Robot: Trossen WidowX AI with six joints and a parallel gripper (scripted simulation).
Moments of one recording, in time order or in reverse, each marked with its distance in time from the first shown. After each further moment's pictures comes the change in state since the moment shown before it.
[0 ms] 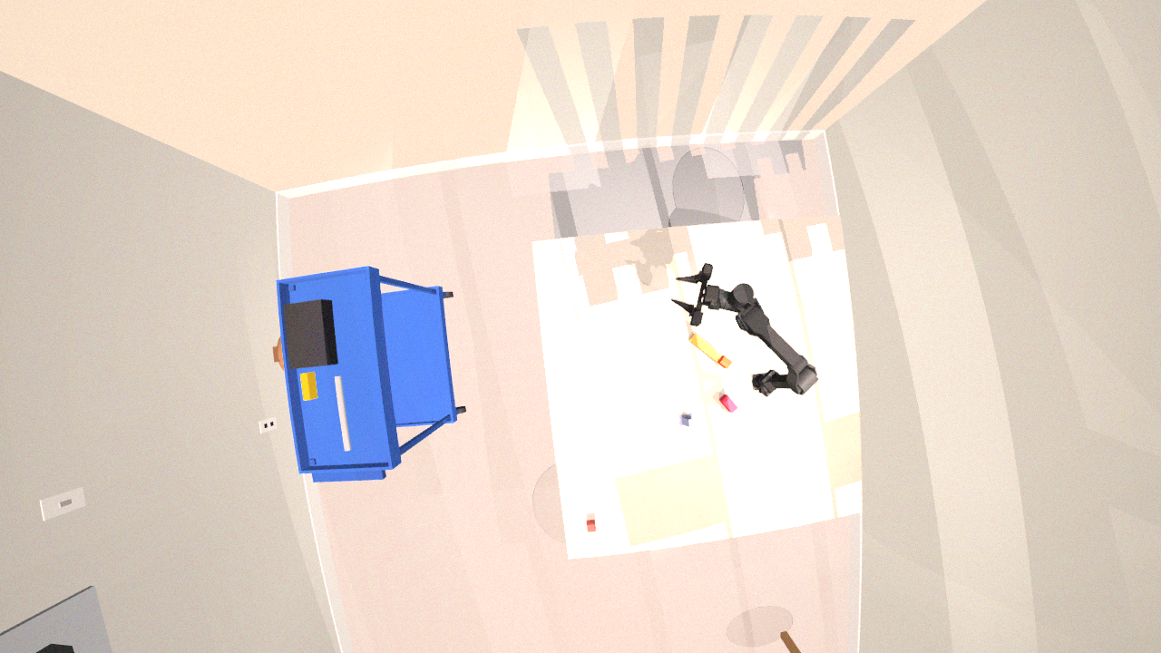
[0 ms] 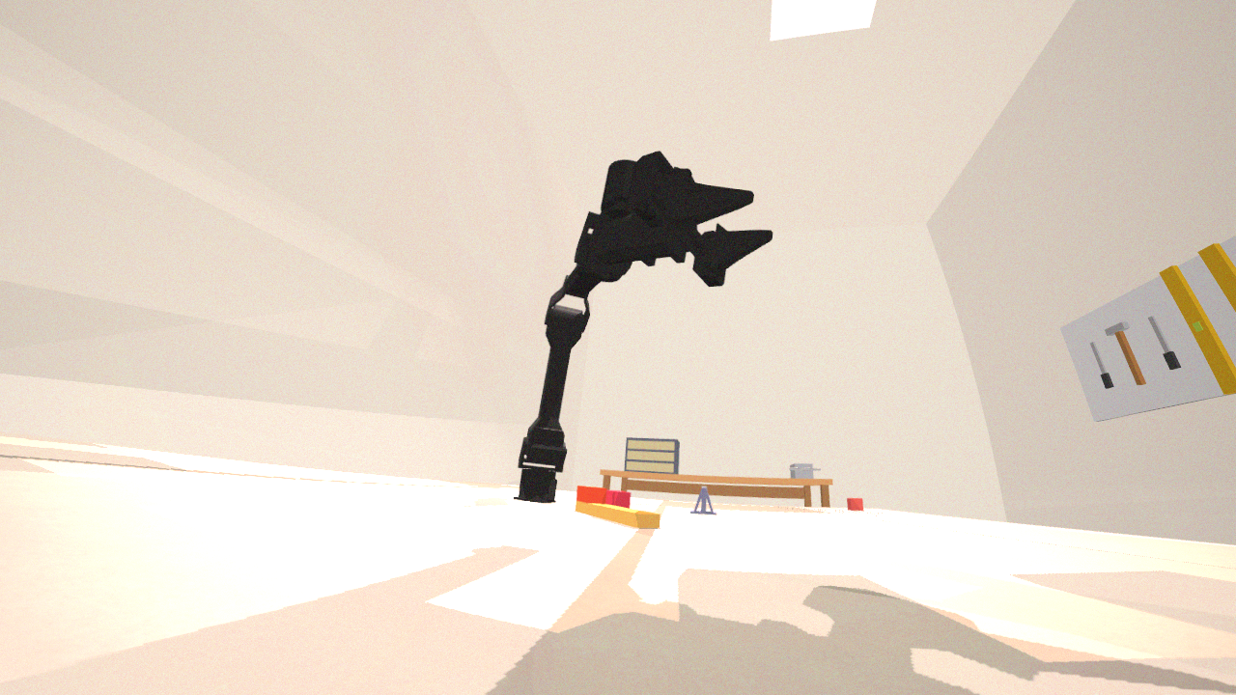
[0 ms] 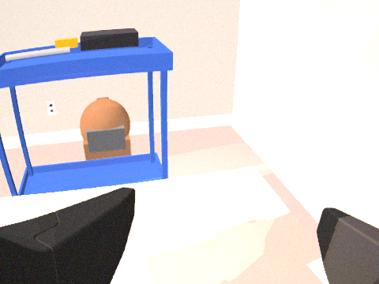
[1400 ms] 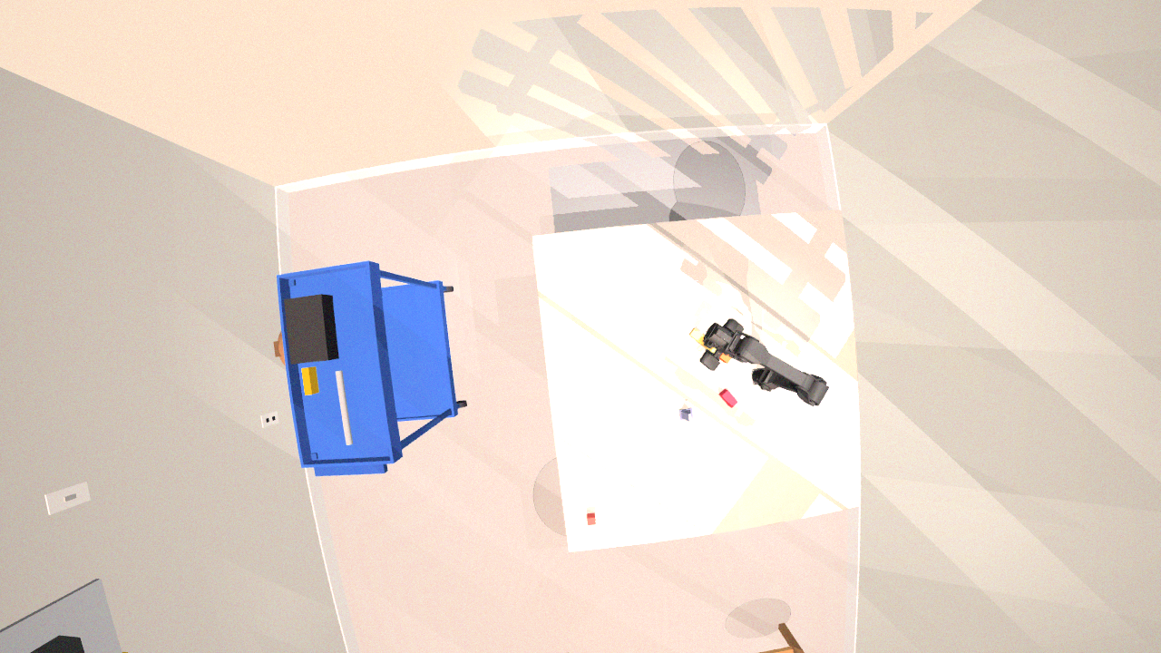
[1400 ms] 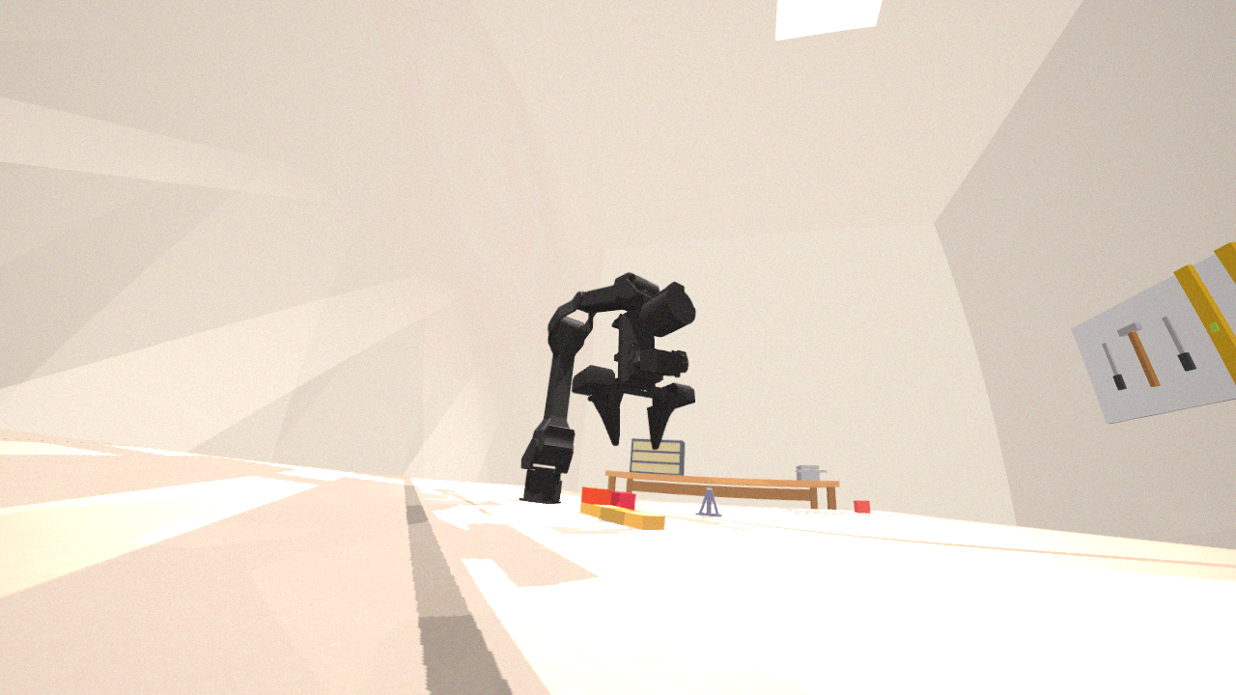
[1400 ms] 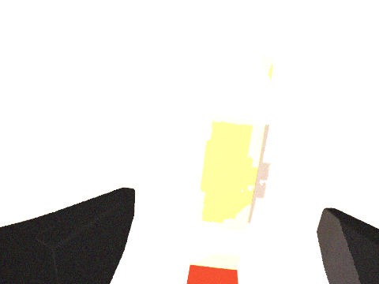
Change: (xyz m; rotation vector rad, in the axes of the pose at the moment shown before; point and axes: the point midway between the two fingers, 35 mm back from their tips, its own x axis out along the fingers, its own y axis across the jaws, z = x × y) arm -0.162 0.129 -0.220 0.315 1.268 -0.290
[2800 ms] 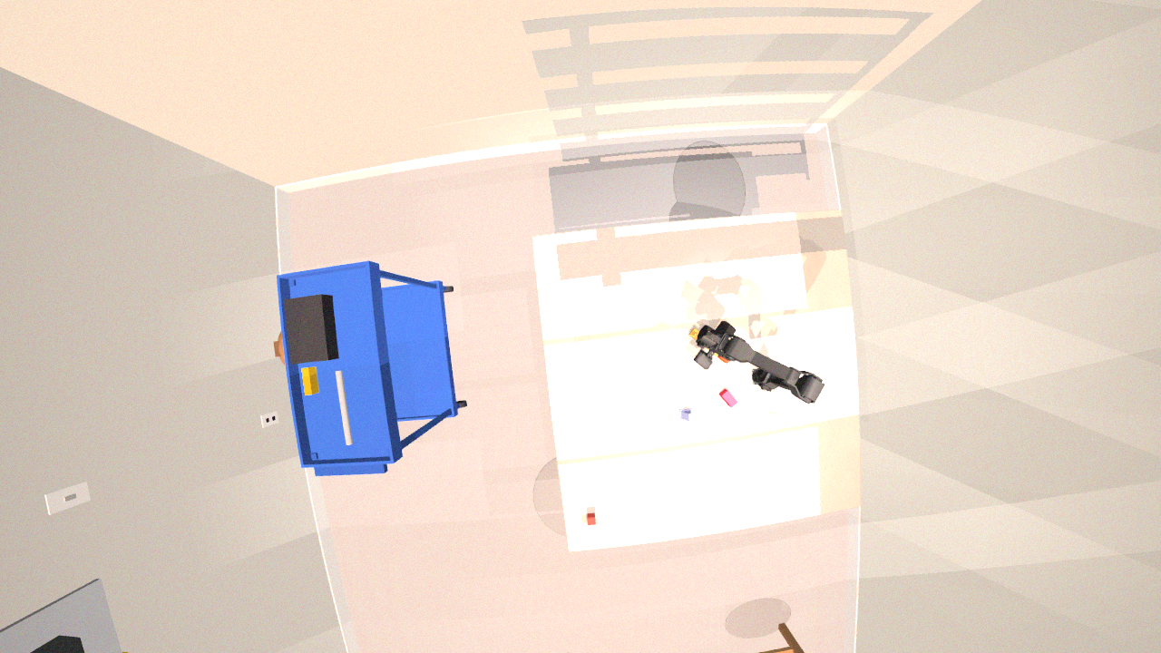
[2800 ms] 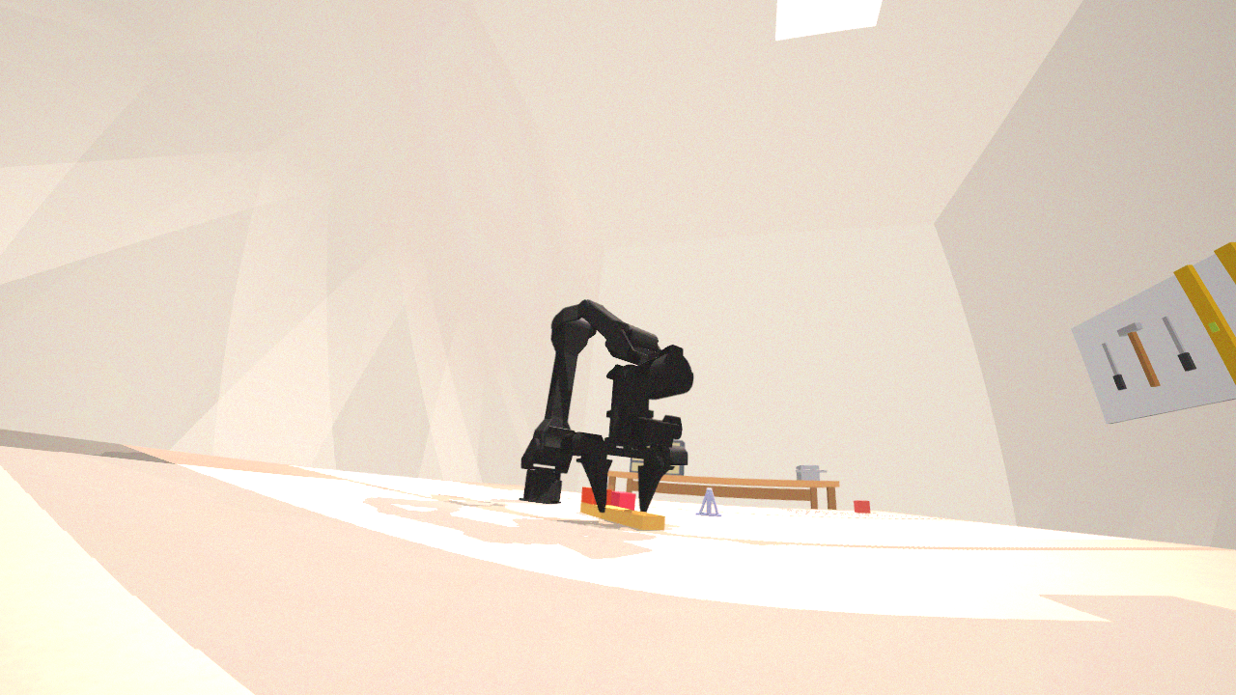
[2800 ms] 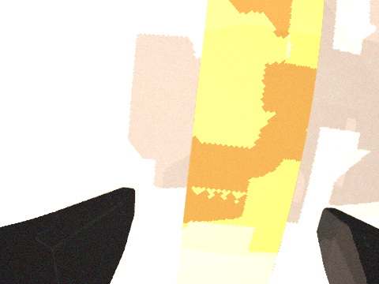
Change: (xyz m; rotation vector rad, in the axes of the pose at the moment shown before) arm 0.090 -0.005 -0.021 0.001 0.049 -0.031
